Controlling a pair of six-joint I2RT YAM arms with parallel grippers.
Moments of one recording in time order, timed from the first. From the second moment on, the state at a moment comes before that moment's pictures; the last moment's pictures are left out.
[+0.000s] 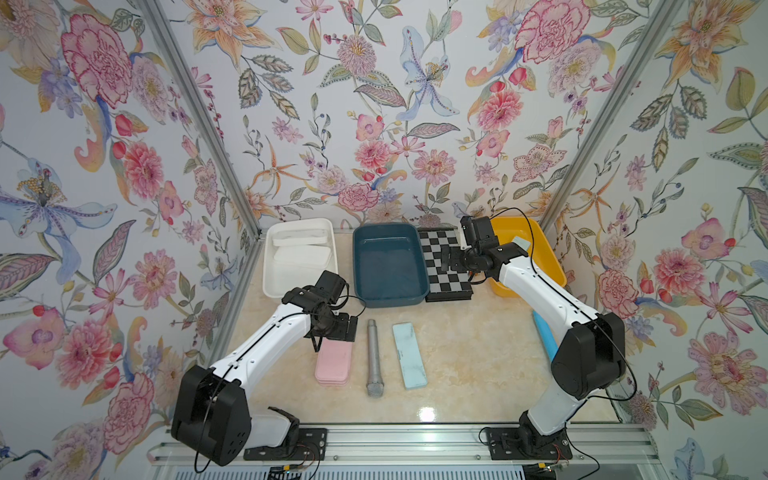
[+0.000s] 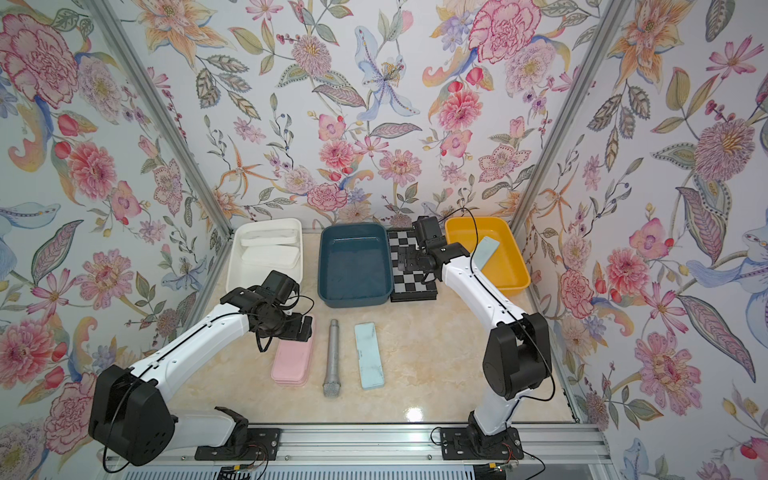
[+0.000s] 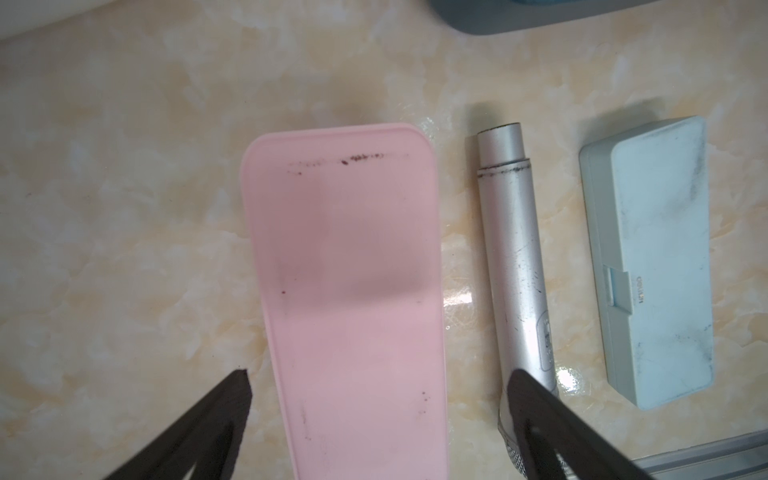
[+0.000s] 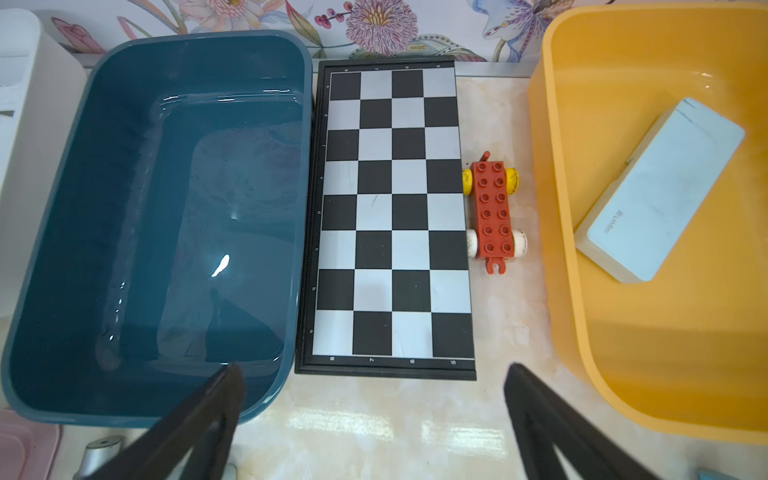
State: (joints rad) left arm -0.43 1.36 1.03 -0.97 0.01 -0.29; right arm 0.40 1.69 1.51 -0.63 0.13 0.24
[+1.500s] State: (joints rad) left arm -0.48 1.50 0.98 -0.97 -0.07 -0.34; right arm 0.46 1.59 1.35 -0.61 0.04 0.25
